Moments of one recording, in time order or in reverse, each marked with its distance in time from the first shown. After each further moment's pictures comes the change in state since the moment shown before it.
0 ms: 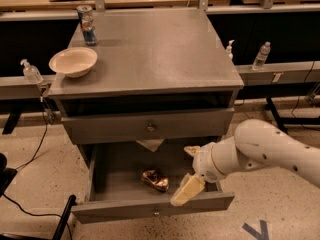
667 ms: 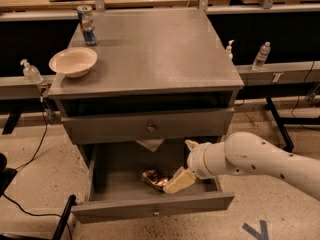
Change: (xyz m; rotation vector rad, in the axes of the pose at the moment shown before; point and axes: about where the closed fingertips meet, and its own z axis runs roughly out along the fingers) arm 0.003 -0.046 0.033 0.202 -0.051 0.039
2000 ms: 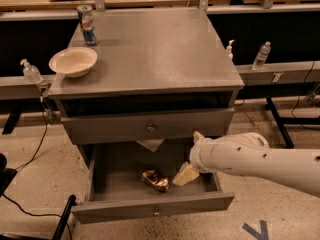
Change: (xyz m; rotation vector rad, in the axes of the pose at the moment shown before) arm 0.023 -0.048 -0.002 0.228 0.191 -0.132
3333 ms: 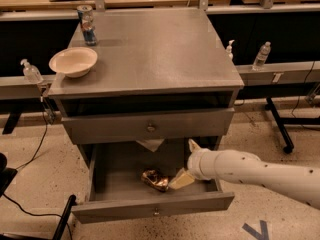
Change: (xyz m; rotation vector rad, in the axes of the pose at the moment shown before) arm 0.014 0.011 0.064 -0.034 -0.170 0.035
